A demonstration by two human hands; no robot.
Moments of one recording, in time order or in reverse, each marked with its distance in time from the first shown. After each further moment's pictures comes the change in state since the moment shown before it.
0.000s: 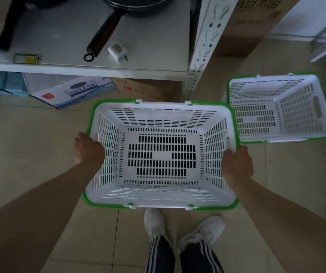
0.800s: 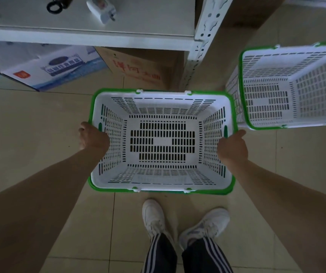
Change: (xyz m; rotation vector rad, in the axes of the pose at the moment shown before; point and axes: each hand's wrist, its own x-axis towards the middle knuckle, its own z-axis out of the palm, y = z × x) left_hand 0.043 -0.010 0.095 0.015 -0.115 -0.075; right_hand 0.043 0.007 0.081 -0.088 -0.192 0.015
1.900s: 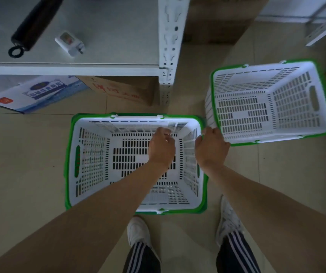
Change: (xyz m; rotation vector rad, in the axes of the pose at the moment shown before) left_hand -0.157 0.176 0.080 -0.461 -0.403 0.342; right_hand 0.037 -0.020 -0.044 -0.191 0.253 -0.414
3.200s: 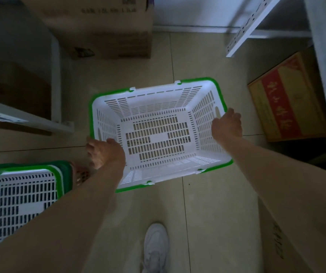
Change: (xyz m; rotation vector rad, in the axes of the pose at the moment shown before) left_hand 0.107 0.116 0.277 0.176 0.481 -0.354; right_hand 0.308 0.341 -0.078 0.101 -0.109 0.345
